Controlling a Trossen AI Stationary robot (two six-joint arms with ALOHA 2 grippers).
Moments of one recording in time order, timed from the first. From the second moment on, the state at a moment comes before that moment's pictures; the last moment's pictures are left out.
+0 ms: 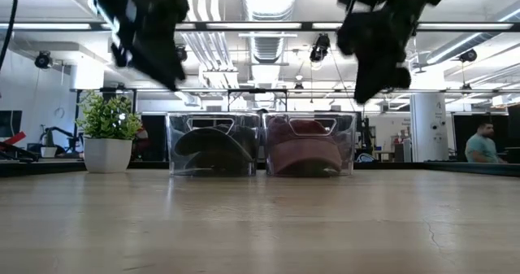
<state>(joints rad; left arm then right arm) -0.20 1.26 0.92 -0.59 -0.38 -0.70 -0.15 1.33 0.96 -0.70 -0.03 0.58</state>
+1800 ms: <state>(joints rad) 0.03 0.03 0.10 0.03 0.01 -0.48 -0.13 0.09 0.26 -0.26 0.03 0.50</state>
